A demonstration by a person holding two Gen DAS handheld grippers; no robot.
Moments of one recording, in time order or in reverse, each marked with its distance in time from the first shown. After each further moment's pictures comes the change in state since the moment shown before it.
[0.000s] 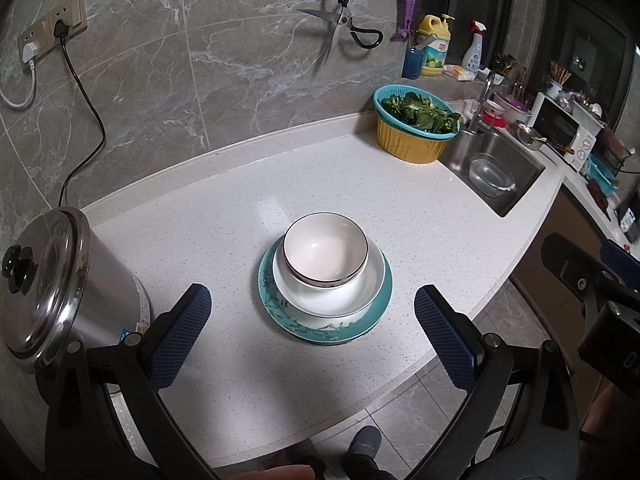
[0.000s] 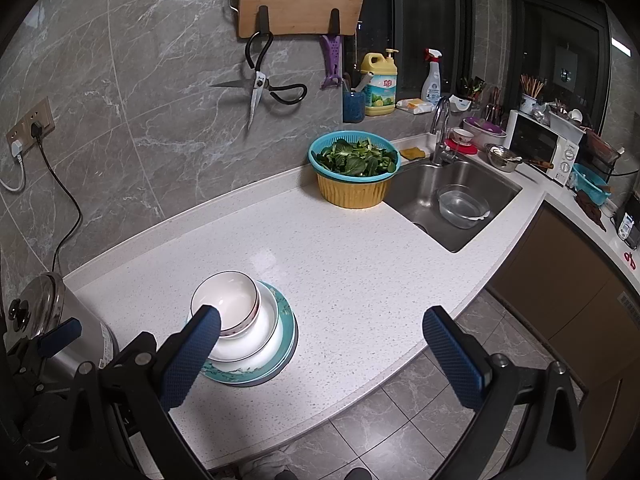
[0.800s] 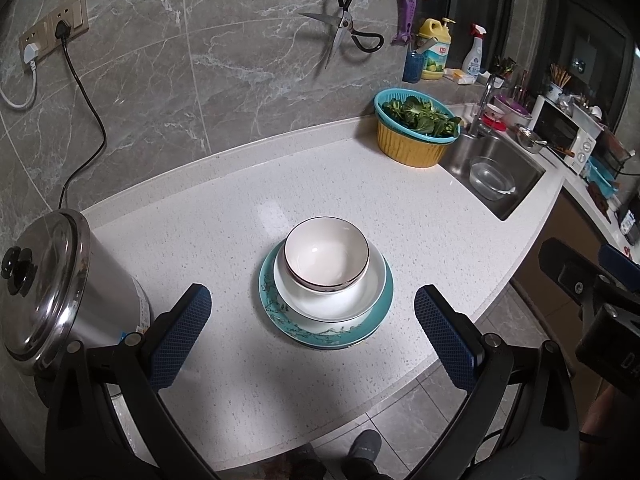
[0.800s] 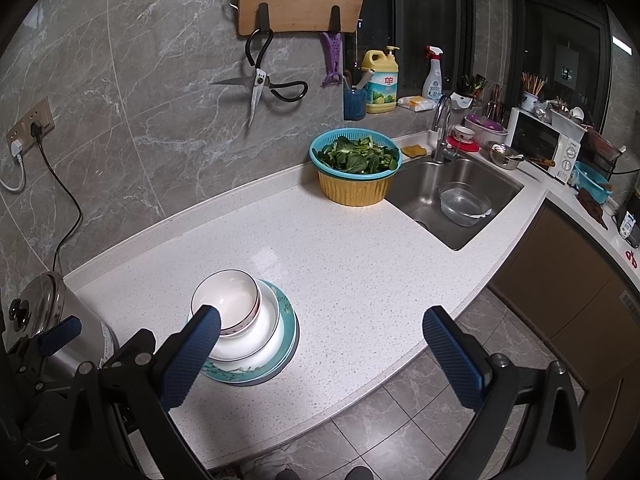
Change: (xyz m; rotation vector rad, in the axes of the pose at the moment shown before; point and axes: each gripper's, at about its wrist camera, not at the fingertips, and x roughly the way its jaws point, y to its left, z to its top) left arm 0.005 0.007 0.003 0.008 -0.015 -0.002; right arm 0.000 -0.001 0.001 0.000 0.002 0.002
